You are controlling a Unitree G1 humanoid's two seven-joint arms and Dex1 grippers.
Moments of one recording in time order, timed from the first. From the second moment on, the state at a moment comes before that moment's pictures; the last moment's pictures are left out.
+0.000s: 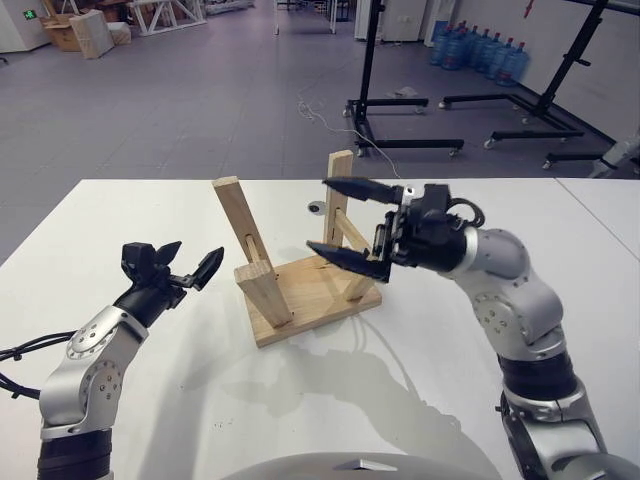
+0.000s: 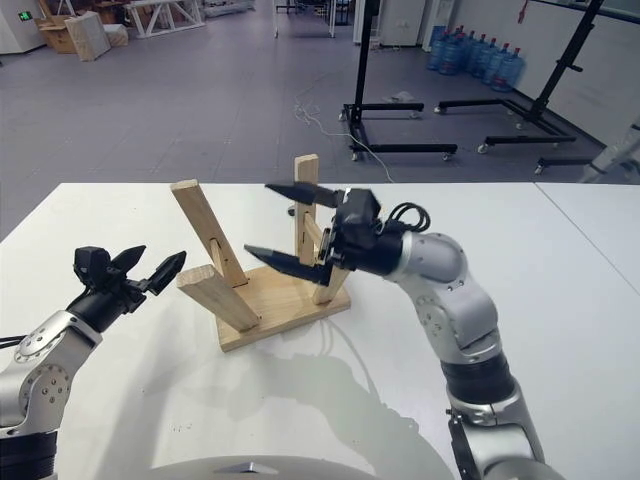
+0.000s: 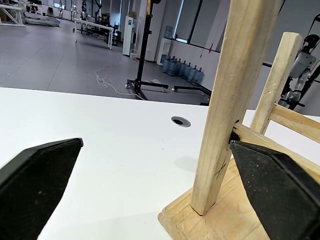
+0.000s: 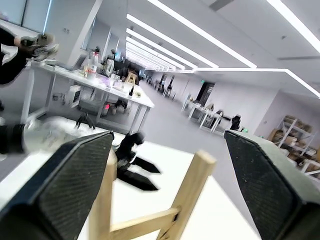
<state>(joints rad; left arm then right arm) 0.08 0.42 0.30 -0.29 -0.62 0.46 -0.46 -0.43 -0.43 0.03 -0.43 0.66 0.28 0.89</state>
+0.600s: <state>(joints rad) 0.19 0.65 0.06 -0.29 -0.30 0.37 -0.71 -0.42 -0.67 0.03 0.61 0.15 -0.32 1.08</state>
